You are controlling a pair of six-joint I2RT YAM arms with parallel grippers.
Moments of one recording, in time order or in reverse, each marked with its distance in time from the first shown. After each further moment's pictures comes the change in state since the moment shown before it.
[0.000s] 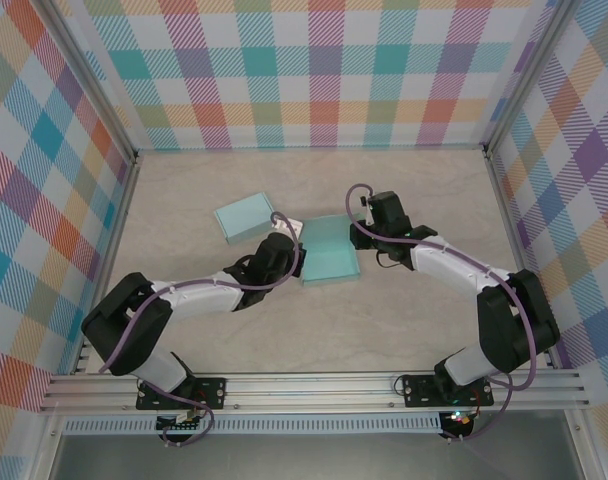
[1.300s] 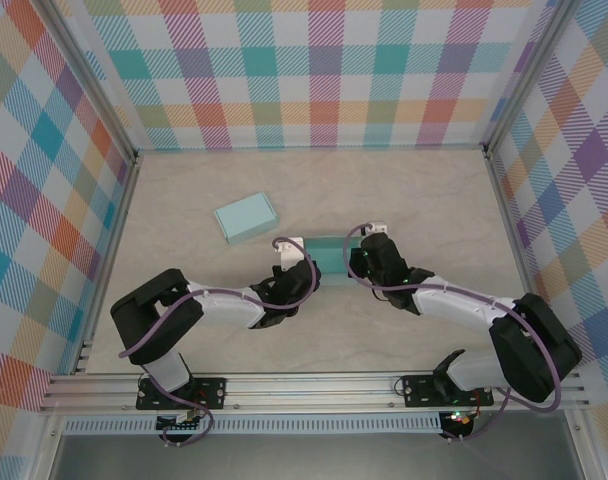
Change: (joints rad) left arm -0.199 0.130 -0.025 0.106 -0.344 -0.421; right arm 0.187 -0.174 -0.351 0.309 0.245 0.104
